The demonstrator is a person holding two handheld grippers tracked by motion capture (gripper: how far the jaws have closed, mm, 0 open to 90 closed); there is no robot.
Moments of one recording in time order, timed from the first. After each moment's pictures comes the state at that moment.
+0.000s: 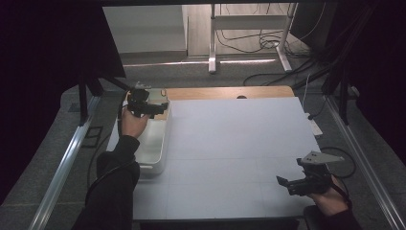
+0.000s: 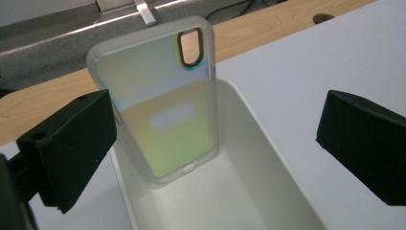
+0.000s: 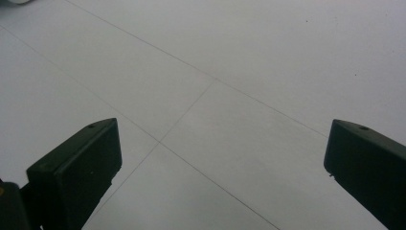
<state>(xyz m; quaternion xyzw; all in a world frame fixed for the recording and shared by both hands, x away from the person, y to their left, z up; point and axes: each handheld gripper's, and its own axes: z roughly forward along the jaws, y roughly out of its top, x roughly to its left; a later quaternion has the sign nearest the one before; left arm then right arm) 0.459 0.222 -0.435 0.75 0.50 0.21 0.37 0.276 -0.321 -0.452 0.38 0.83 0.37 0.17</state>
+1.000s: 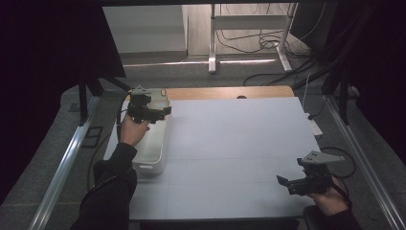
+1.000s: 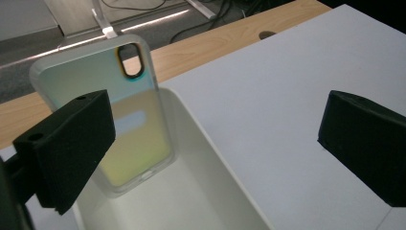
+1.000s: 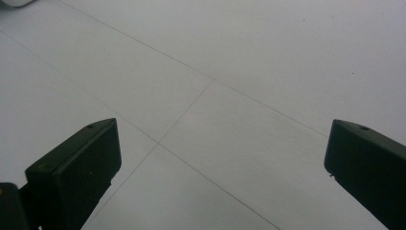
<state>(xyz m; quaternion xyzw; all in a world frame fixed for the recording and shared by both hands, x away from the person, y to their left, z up) 0.430 0.213 -0.428 0.76 0.45 0.19 0.43 0.276 -0.321 -0.452 0.39 0.82 0.37 0.17</state>
